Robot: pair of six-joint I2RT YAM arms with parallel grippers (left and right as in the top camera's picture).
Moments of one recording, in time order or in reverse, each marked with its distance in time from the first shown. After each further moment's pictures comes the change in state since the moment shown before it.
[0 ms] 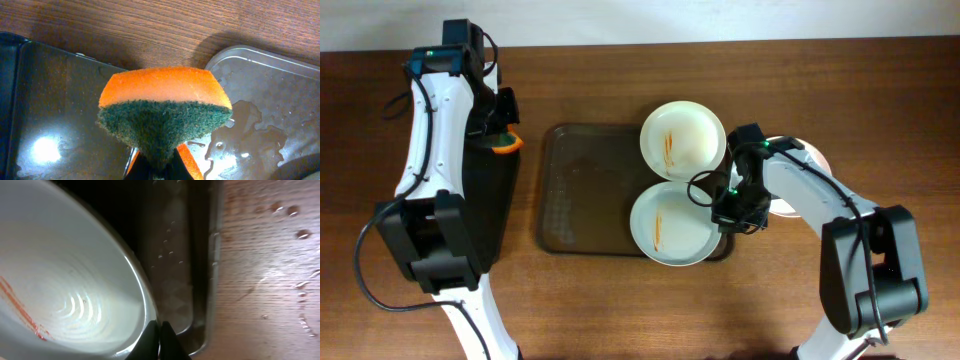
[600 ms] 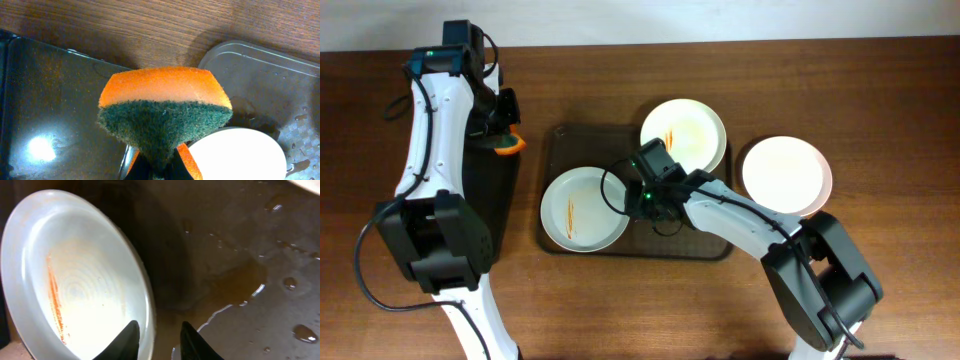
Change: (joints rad) left arm 0.000 0.000 -0.001 -0.011 0.027 0.000; right arm 0.406 0.053 -0.006 0.633 0.109 0.324
